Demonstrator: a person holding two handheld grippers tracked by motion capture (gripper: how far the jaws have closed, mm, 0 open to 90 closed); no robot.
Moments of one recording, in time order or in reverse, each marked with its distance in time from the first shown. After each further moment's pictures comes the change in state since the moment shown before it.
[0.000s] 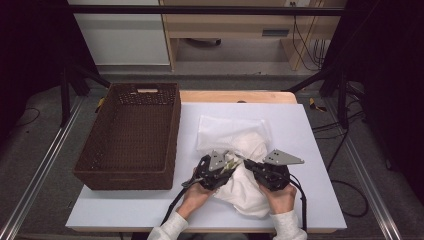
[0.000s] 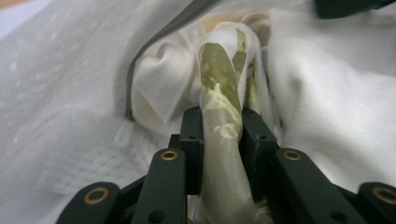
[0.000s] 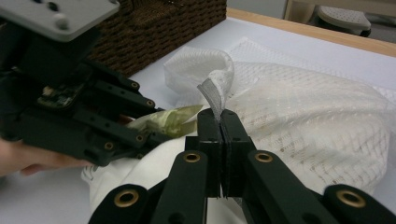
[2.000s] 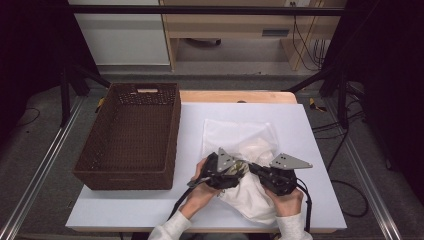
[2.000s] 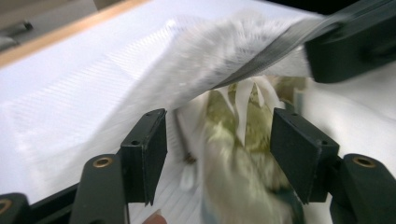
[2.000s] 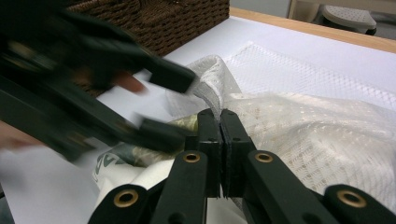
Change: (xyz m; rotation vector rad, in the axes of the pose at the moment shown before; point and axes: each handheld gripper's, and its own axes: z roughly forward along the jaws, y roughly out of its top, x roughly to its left) left arm -0.015 0.025 -0.024 -0.047 0.070 0.065; right arm -0.003 -0.006 -0.017 0.000 0.018 0.007
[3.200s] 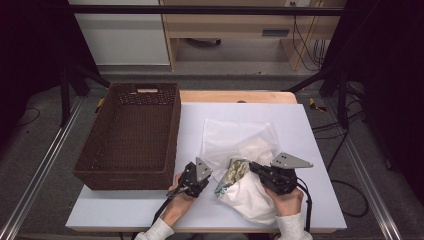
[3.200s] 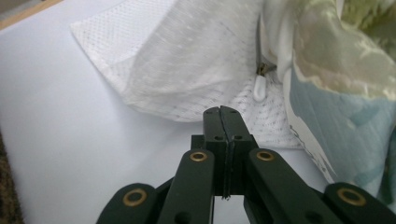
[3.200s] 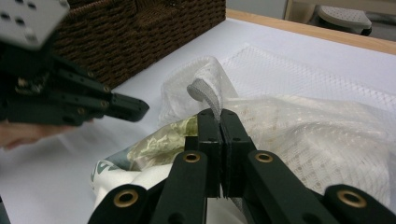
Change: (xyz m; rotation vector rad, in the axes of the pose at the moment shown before) left arm 0.025 -0.051 -0.016 0.132 0.143 -0.026; right arm 0.000 0.002 0.000 -0.005 -0.011 0.011
